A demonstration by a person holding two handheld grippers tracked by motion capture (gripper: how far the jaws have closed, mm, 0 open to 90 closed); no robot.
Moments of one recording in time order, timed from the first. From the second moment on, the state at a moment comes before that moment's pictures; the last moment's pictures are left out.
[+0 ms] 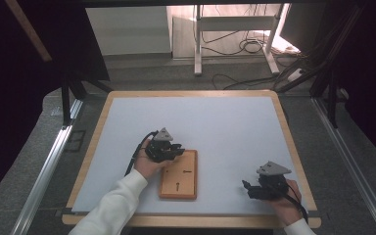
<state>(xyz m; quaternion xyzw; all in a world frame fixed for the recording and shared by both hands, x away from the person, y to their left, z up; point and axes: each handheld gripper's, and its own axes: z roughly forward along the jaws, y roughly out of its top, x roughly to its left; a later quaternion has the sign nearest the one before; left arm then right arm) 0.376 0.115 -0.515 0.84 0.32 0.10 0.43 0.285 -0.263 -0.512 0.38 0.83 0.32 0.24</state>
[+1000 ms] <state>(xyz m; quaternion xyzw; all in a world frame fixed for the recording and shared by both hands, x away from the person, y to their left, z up) 0.366 0.131 -0.509 0.84 0.33 0.08 0.42 0.284 -0.258 -0.514 0.36 0.84 0.32 0.24</state>
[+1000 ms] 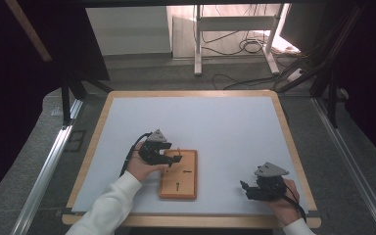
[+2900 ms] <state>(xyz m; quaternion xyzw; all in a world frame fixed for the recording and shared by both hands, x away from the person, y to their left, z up) 0.396 0.120 -0.521 0.86 0.30 0.03 0.42 0.265 -0.191 -0.507 0.25 0.87 0.36 0.23</state>
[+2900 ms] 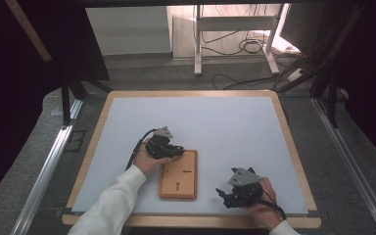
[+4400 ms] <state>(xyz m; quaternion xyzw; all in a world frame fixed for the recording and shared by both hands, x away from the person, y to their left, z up) 0.412 0.124 -0.521 0.85 0.31 -0.02 0.42 0.253 -0.070 -0.530 0.11 0.90 0.30 0.30</state>
